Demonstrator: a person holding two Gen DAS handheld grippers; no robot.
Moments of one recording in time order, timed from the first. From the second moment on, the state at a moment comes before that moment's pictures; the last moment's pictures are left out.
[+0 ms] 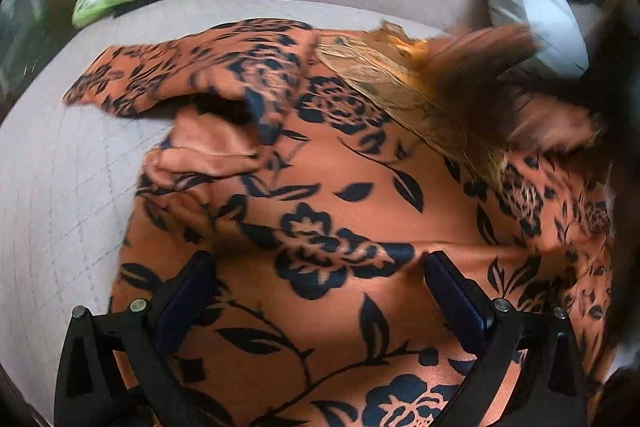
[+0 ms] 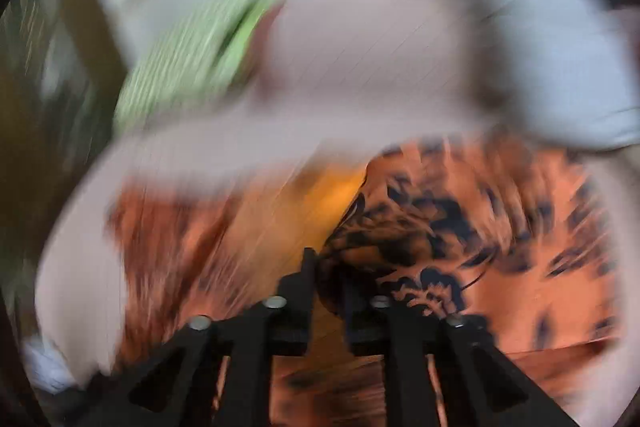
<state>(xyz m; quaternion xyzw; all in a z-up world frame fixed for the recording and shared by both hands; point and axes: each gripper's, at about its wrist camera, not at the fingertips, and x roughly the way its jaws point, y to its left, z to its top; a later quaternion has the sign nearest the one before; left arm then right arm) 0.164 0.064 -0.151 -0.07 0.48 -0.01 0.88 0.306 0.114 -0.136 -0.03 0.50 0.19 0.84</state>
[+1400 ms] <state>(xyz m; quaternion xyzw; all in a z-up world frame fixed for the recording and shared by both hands) 0.266 0.054 -0.143 -0.01 0.44 0.08 0.89 0.228 -0.219 -0.184 0.52 0.40 0.01 0.75</state>
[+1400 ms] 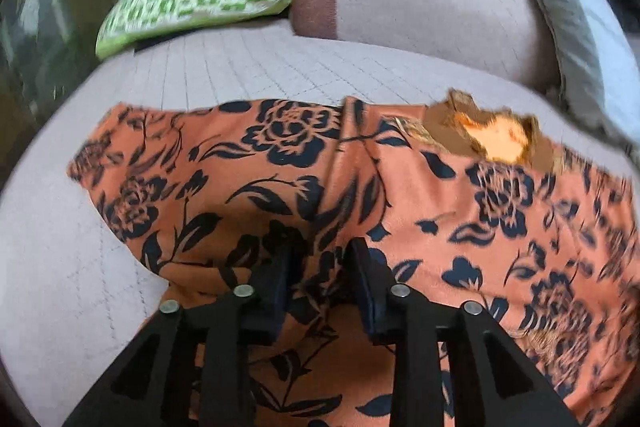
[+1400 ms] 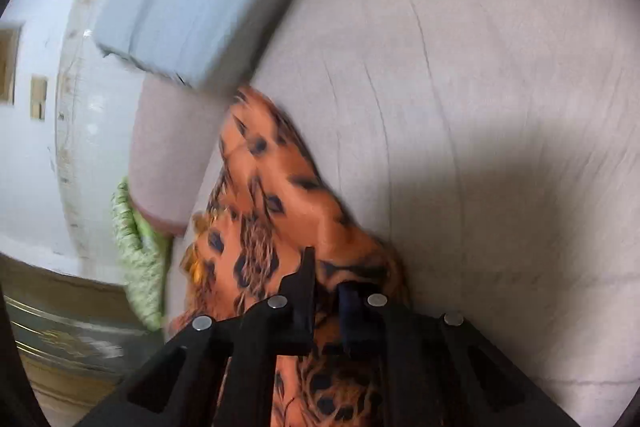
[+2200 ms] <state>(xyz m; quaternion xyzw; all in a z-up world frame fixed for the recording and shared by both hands) 0.259 0.053 -0.152 0.01 0.43 0.07 0.90 0.317 -0.207 -0.124 0.22 0.45 -0.02 0.86</state>
